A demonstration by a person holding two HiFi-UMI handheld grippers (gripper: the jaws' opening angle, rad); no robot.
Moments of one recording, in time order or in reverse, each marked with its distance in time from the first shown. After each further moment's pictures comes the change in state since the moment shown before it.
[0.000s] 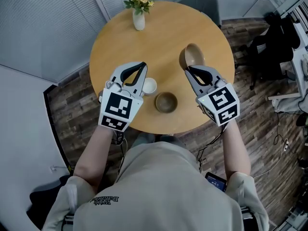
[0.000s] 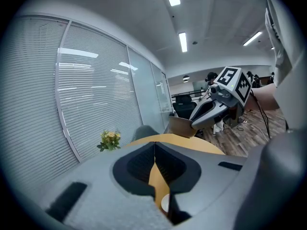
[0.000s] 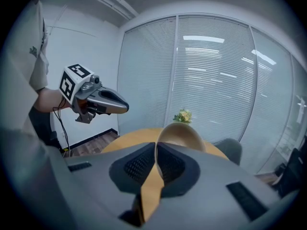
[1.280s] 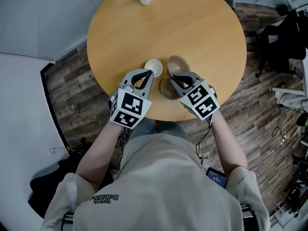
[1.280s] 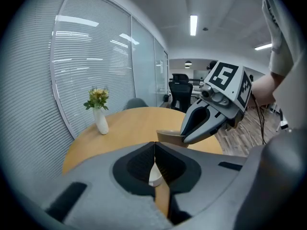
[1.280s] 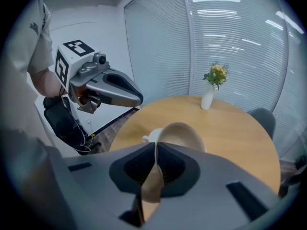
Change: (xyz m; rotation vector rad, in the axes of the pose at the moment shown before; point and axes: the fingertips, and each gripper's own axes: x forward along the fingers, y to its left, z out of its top) left arm 0.014 -0.063 -0.145 -0.160 0.255 -0.110; right arm 0.080 0.107 -0.123 0.044 0.291 0.290
